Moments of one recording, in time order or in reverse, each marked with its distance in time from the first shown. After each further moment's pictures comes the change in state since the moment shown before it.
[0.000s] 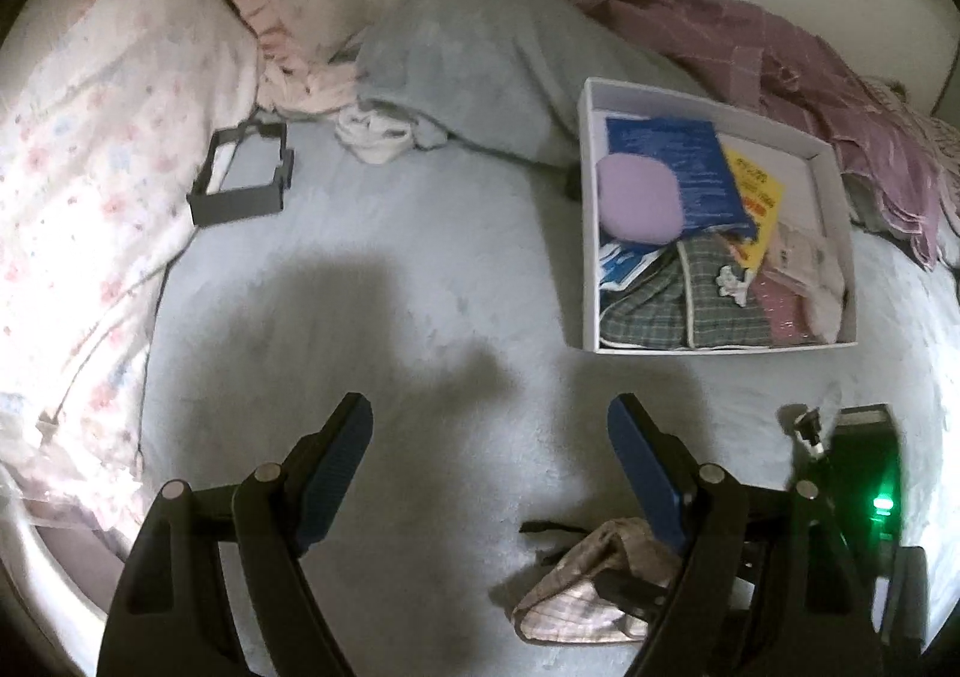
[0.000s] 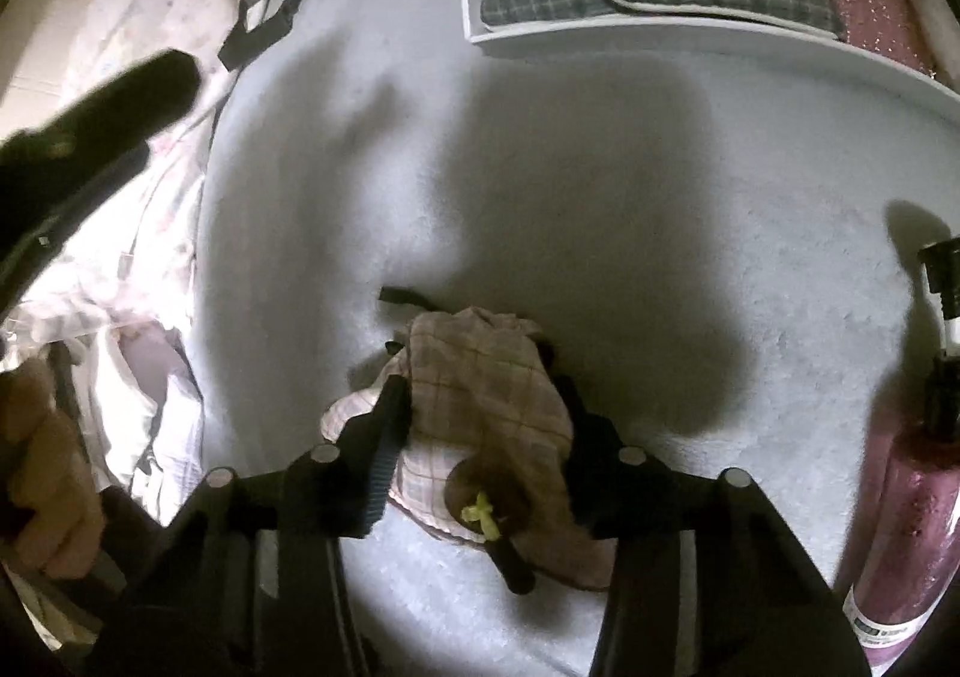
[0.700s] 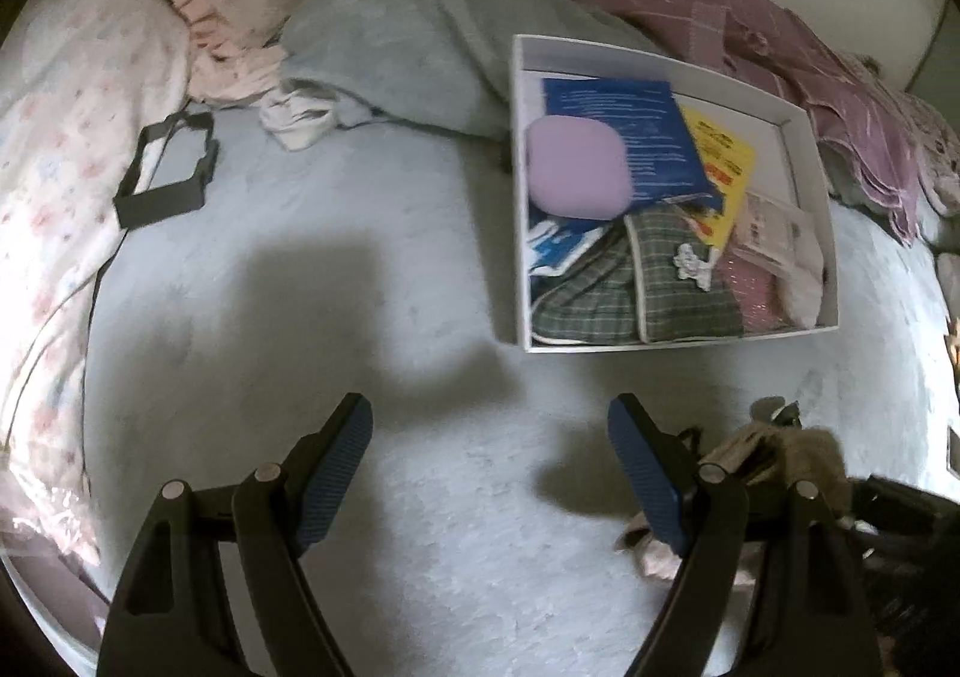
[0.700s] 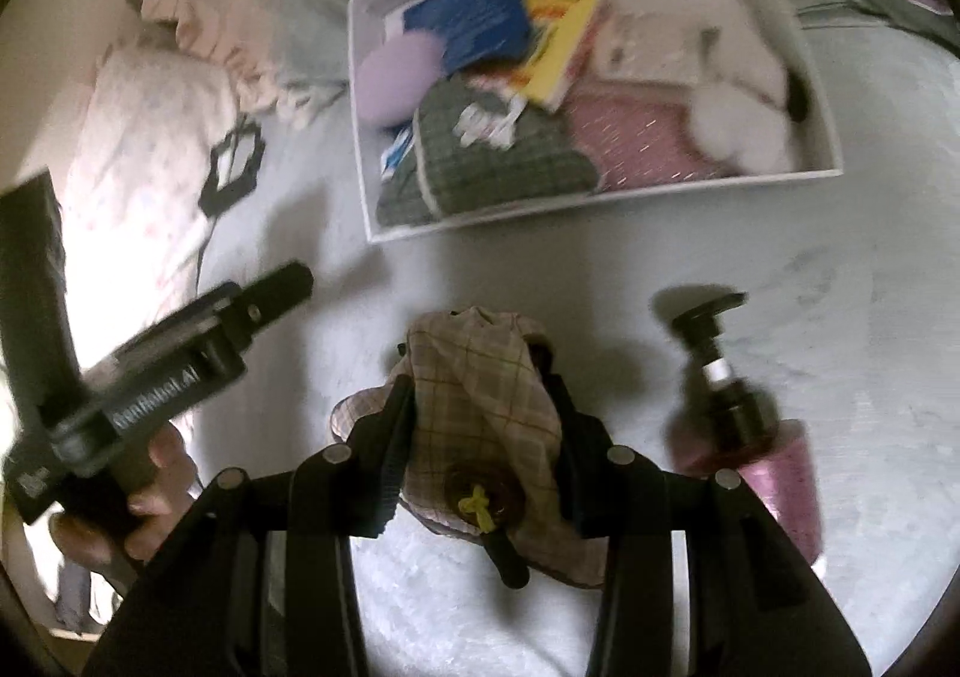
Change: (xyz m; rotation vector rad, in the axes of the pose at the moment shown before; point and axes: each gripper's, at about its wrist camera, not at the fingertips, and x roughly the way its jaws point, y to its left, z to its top) left arm 0.028 -0.034 0.005 0.058 0.042 -0.100; right arm -0.089 -0.036 -0.005 0.130 -0.298 -0.084
